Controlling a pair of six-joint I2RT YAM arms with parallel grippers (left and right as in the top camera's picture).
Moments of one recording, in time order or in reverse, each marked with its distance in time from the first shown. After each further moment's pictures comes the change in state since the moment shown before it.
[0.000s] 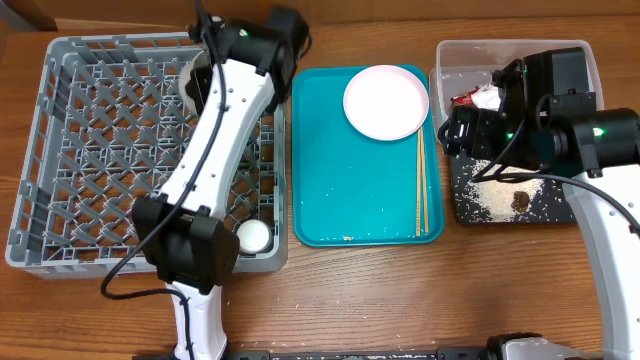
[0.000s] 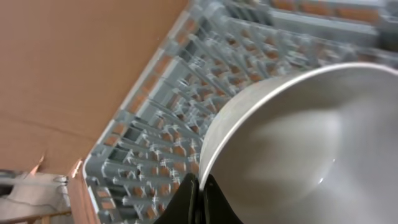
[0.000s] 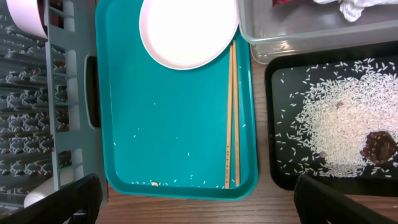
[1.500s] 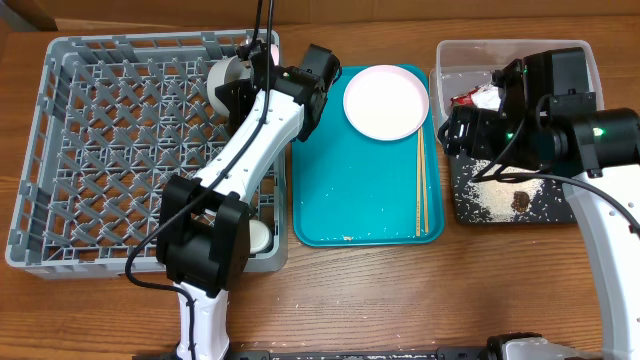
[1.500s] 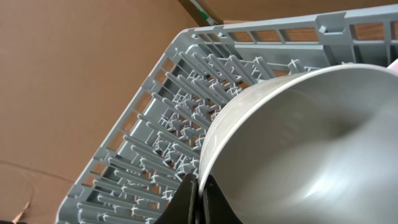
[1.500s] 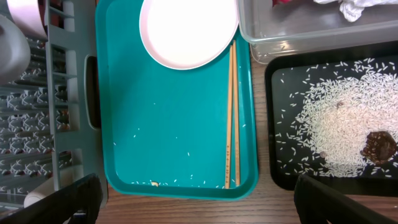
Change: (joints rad) left arm -0.078 0.006 -0.320 0.494 -0.174 0.214; right arm 0.000 0.000 0.000 0.000 0.001 0.000
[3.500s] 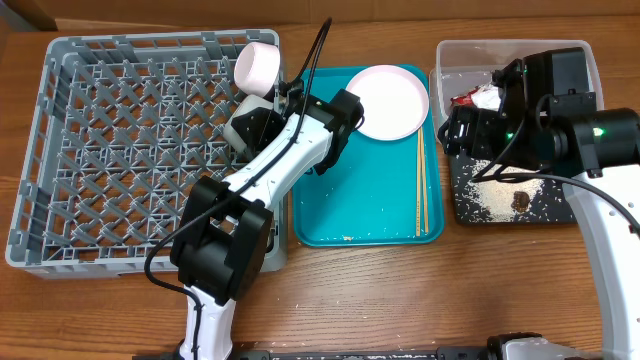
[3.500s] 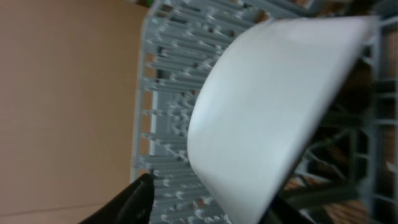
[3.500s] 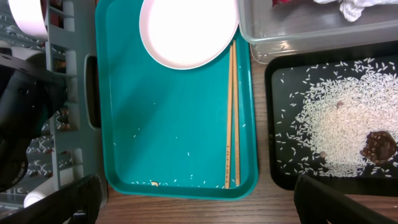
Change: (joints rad) left arm -0.118 0.000 -0.147 -0.135 0.058 0.244; right arm 0.000 0.000 0.000 0.000 0.000 0.000
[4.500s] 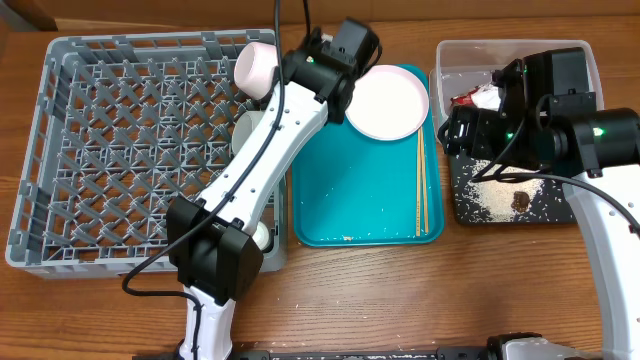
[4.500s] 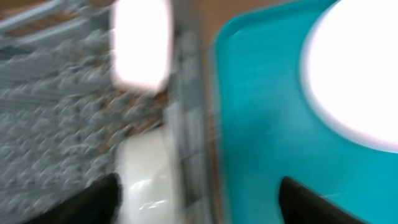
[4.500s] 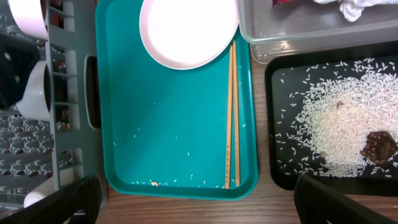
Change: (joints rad) left arm 0.000 0.000 0.467 0.013 0.698 0.113; right arm 0.000 0.000 0.000 0.000 -0.001 0.000
